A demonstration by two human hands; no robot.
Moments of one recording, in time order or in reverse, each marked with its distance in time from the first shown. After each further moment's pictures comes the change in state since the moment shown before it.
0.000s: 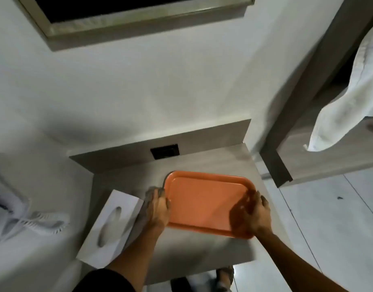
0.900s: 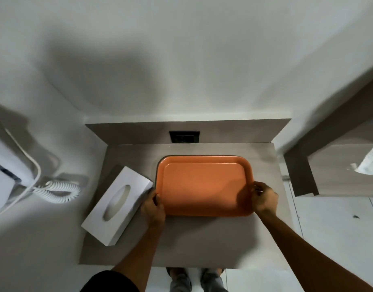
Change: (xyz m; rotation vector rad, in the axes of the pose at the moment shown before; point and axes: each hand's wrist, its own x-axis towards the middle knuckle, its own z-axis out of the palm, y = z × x) left_hand -0.010 -0.038 0.053 -0.781 0.385 -0.568; right_hand 0.074 -0.055 0.017 0.059 0.061 -0.039
